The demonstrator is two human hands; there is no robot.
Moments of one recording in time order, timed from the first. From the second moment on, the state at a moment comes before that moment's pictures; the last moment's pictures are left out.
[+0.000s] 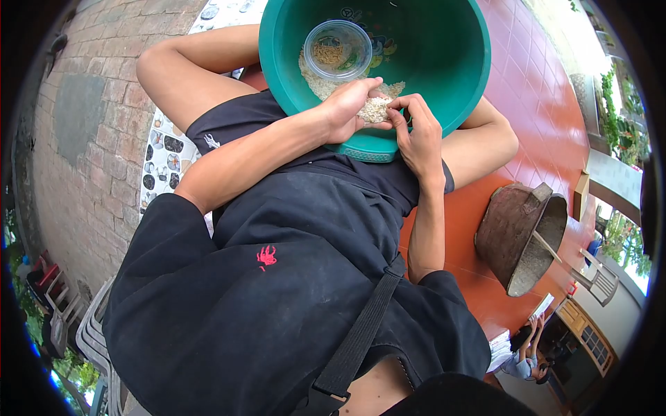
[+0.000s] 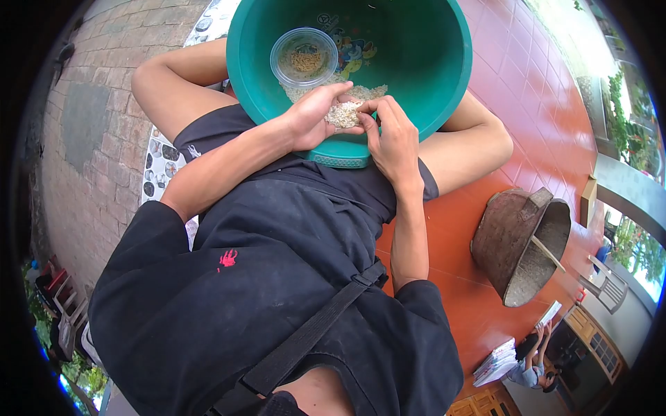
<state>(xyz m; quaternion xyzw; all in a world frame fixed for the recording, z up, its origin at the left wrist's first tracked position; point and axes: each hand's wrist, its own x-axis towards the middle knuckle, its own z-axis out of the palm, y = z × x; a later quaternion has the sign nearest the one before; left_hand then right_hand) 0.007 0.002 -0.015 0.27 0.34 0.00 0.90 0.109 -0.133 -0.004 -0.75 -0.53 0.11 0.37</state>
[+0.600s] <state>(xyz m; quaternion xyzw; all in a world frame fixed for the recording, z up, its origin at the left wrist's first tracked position) 0.007 0.002 -0.019 0.26 0.33 0.00 0.91 0.107 -0.133 -0.001 -0.75 -0.52 0.12 0.39</state>
